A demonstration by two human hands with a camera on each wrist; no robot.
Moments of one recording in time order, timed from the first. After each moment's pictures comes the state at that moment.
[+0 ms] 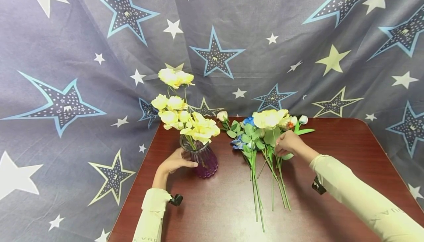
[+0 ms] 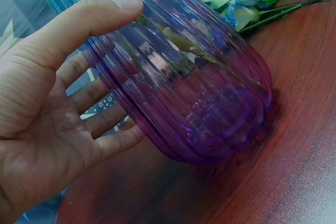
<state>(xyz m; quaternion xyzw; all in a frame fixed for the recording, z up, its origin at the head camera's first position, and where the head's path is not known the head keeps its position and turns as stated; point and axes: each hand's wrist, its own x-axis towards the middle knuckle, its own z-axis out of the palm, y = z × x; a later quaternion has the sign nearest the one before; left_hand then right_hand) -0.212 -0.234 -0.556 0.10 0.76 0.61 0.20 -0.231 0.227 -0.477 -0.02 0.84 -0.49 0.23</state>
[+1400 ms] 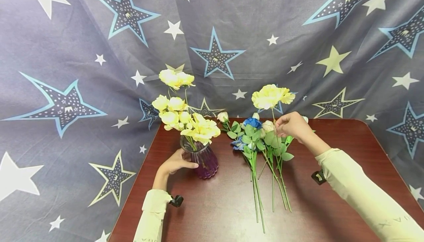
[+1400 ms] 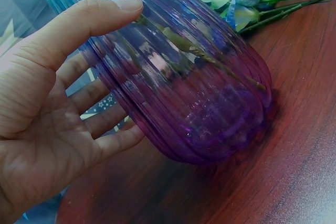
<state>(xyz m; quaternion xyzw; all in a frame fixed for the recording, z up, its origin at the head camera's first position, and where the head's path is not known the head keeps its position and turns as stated) -0.211 -0.234 -0.556 0.10 0.76 0.61 0.20 -0.237 0.225 -0.407 -0.06 0.85 -0.50 0.15</state>
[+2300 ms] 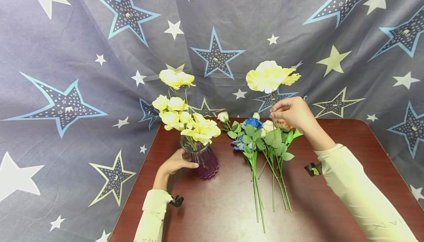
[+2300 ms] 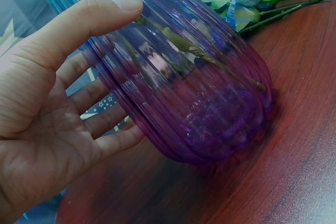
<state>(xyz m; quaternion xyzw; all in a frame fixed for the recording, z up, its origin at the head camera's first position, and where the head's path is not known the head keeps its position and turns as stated) -0.213 -0.234 -0.559 0.12 0.76 0.61 0.20 -0.223 0.211 -0.349 -0.09 0.87 -0.48 0.04</state>
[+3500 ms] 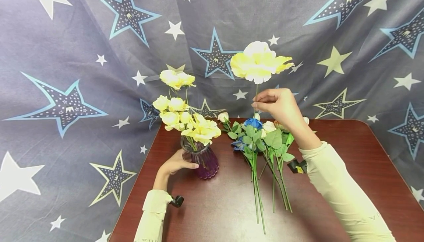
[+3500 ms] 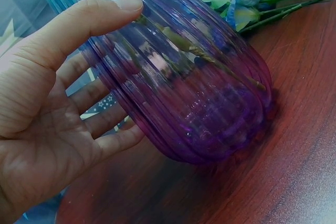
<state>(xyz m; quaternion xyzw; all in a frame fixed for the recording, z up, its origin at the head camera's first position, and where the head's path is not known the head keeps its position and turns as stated) -0.212 -0.234 -0.555 0.12 0.75 0.62 0.20 -0.211 0.165 -0.317 -0.12 0.84 -0.53 -0.06</state>
